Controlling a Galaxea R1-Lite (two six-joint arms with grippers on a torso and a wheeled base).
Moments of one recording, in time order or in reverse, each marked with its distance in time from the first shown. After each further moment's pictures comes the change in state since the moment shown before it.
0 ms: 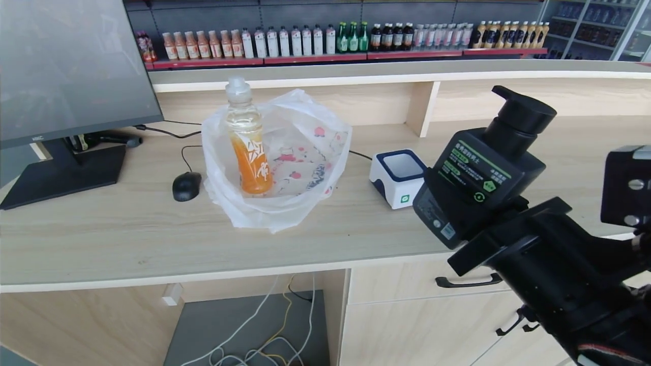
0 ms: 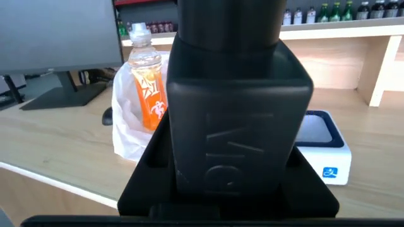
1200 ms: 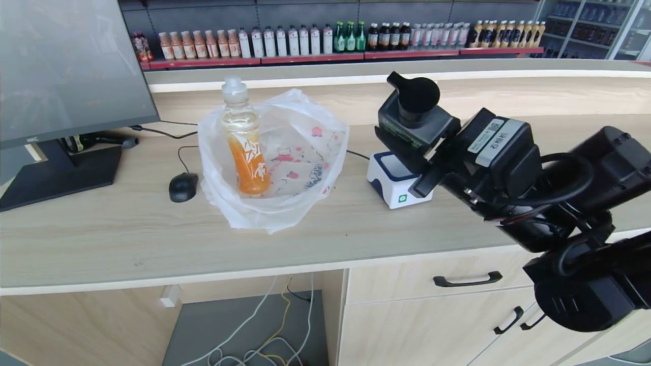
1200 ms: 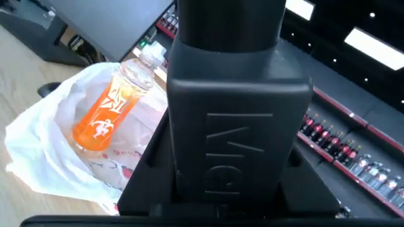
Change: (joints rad) left arm 0.000 0.000 0.000 0.000 0.000 0.000; right arm -0.380 0.275 -0.414 0.000 0.851 -0.605
